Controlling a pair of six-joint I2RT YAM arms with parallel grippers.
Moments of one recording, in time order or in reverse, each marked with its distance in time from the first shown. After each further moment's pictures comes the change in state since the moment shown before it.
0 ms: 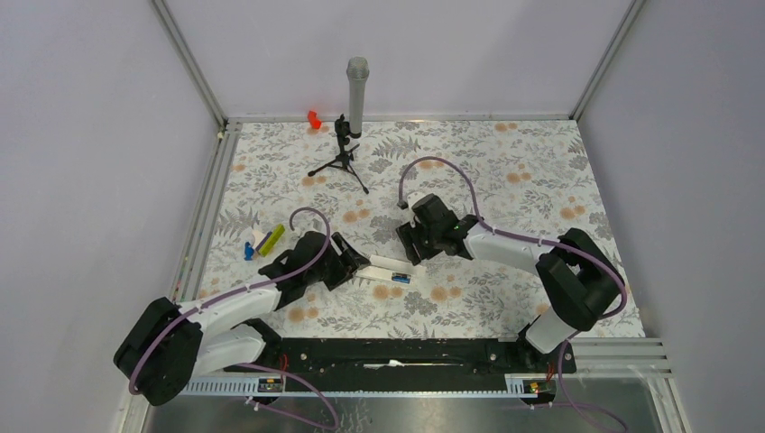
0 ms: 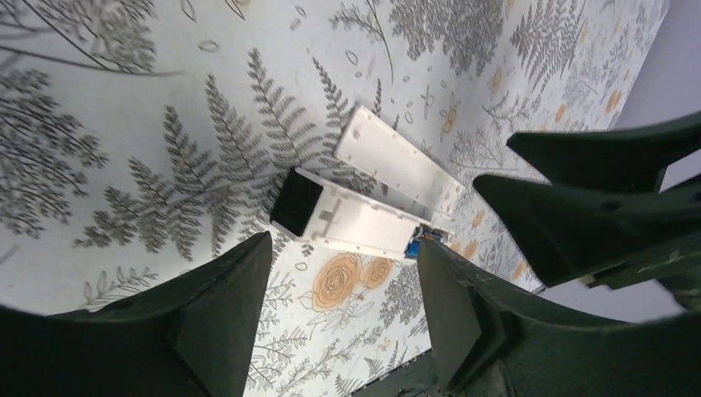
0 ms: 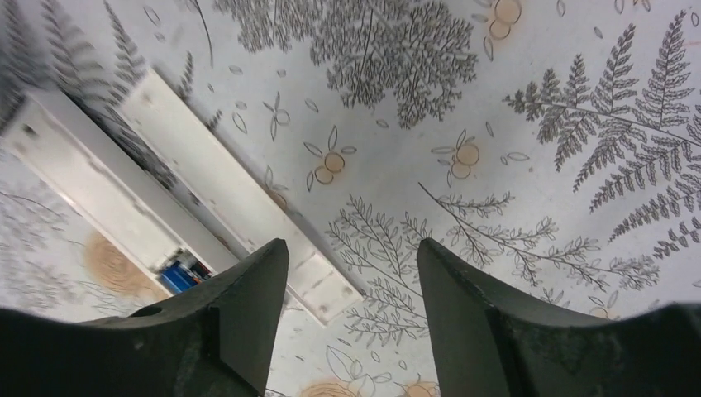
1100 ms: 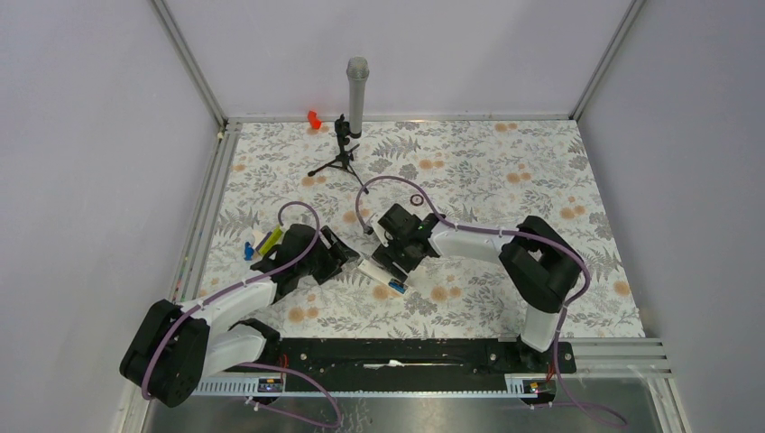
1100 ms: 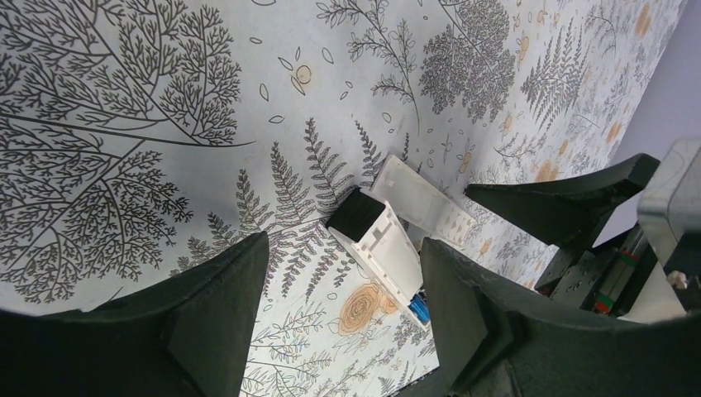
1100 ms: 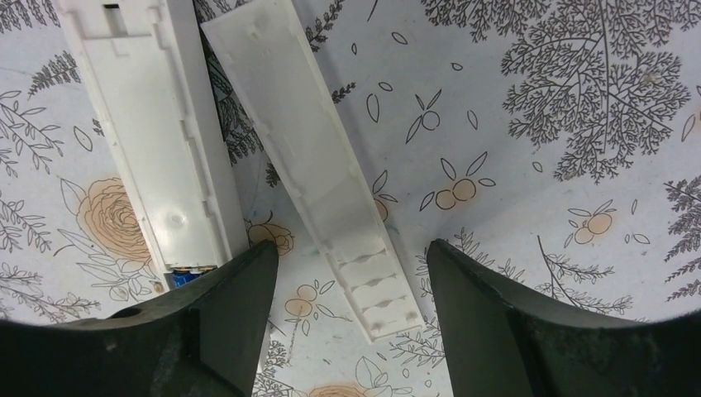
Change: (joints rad) left arm 0.182 0.020 0.001 0.001 0.091 0.108; right arm 0.170 0.200 0.185 -0.206 0.034 -0.238
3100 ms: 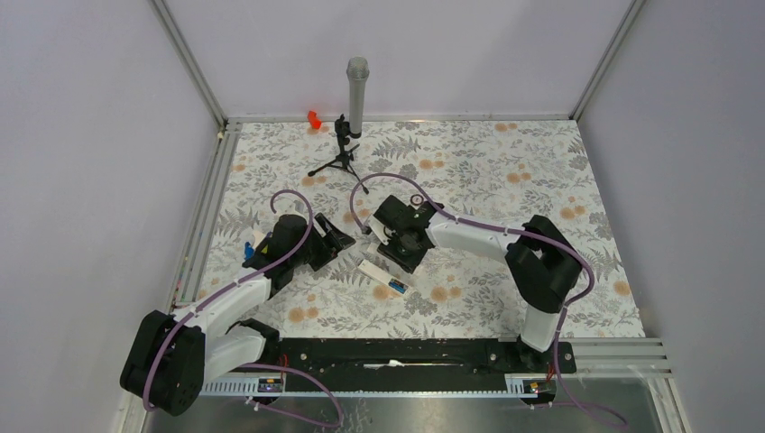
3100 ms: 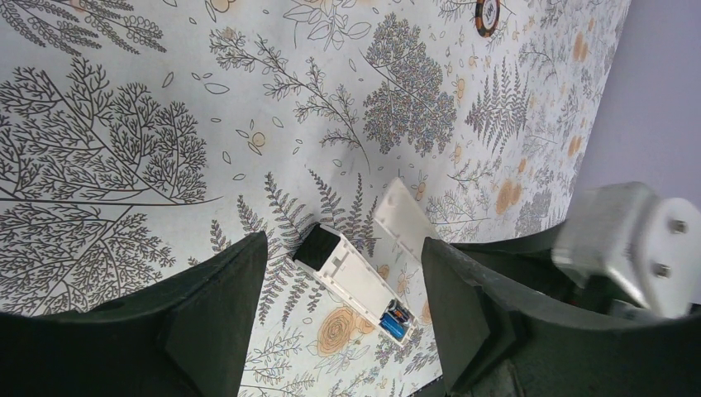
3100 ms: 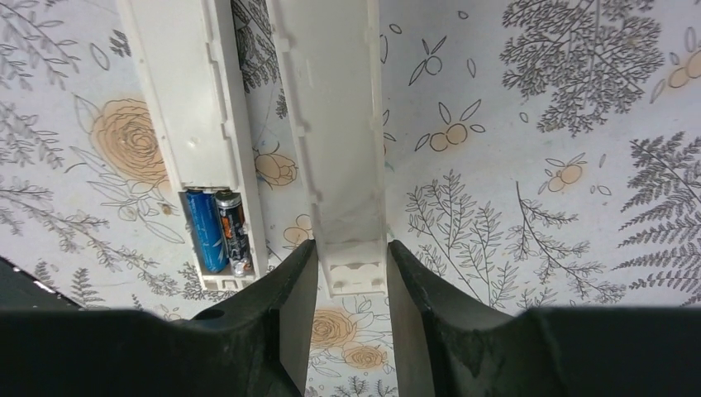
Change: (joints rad) left arm 0.079 -0.045 0.053 0.003 0.029 0.092; right arm 0.001 0.030 0.169 -0.289 -0.009 -0.085
